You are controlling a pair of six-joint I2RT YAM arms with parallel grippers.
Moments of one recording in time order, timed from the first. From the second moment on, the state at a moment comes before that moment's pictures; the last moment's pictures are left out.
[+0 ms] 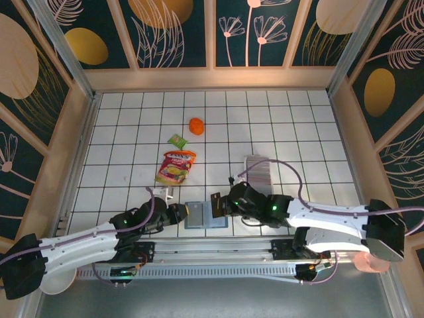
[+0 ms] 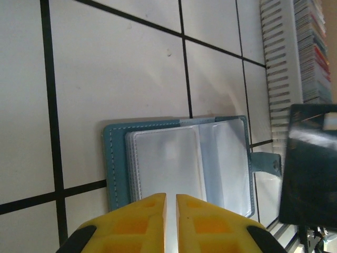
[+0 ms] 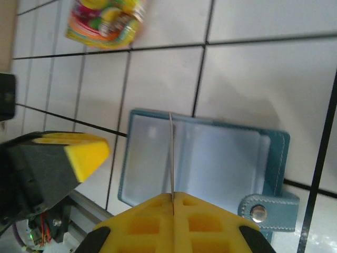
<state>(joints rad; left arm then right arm) -1.01 0.75 0.10 0.00 -0.02 -1.12 1.21 1.10 0.53 -0.19 0.11 1.10</state>
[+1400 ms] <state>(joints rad) -1.01 0.91 0.11 0.05 0.01 -1.12 1.26 1.36 0.49 0.13 0.11 1.35</state>
